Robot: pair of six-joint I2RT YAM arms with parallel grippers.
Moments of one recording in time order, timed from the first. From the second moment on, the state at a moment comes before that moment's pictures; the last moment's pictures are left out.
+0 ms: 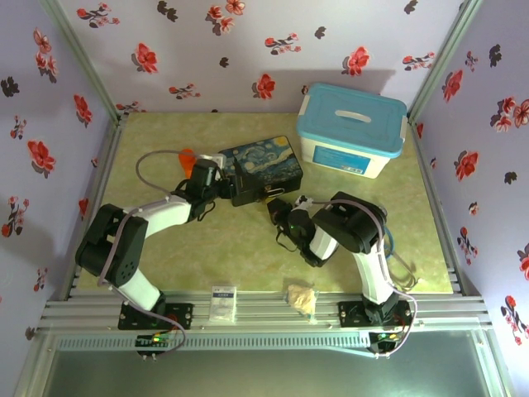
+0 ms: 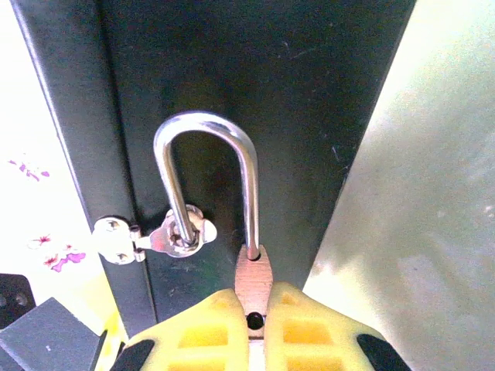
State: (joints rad) left arm -0.49 1.62 0.82 0.15 -0.01 -0.38; right arm 0.80 2.08 0.53 1.35 0.19 1.55
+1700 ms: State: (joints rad) left arm -0.47 1.20 0.72 -0.11 0.05 -0.40; right arm 0.33 1.63 0.92 -0.79 -0.38 0.54
